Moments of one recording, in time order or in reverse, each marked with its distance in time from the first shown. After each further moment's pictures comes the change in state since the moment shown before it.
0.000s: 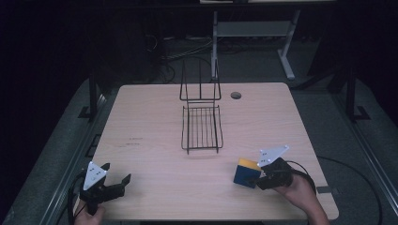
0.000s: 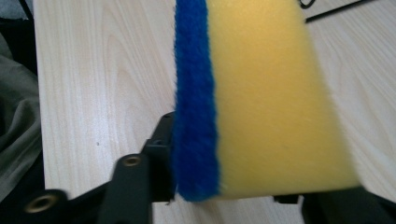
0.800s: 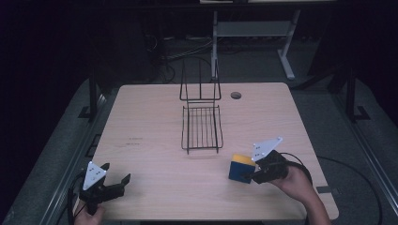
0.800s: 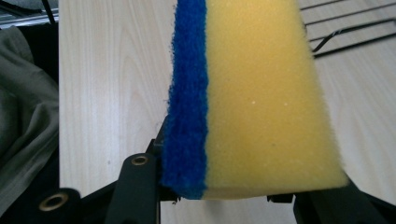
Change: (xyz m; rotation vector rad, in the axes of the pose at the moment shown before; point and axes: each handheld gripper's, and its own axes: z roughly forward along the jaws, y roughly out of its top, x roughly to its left) left arm 0.001 0.000 0.000 -0.002 0.004 -0.007; right arm -0.004 0.030 -0.004 0.010 0.045 -0.081
